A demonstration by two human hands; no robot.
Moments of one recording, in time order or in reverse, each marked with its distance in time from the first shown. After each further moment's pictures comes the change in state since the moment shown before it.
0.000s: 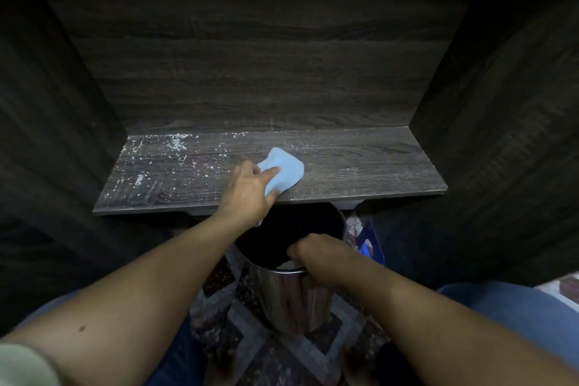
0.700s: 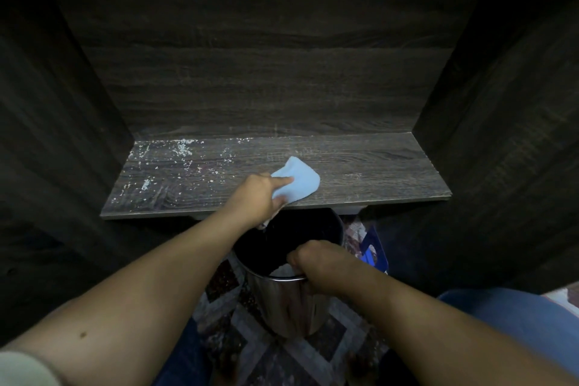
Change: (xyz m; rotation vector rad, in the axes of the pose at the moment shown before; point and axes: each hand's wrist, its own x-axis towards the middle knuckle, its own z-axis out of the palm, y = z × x) left_hand 0.008 0.003 -0.012 -0.041 -0.138 0.111; right_hand 0.007 0.000 0.007 -0.018 0.023 -0.041
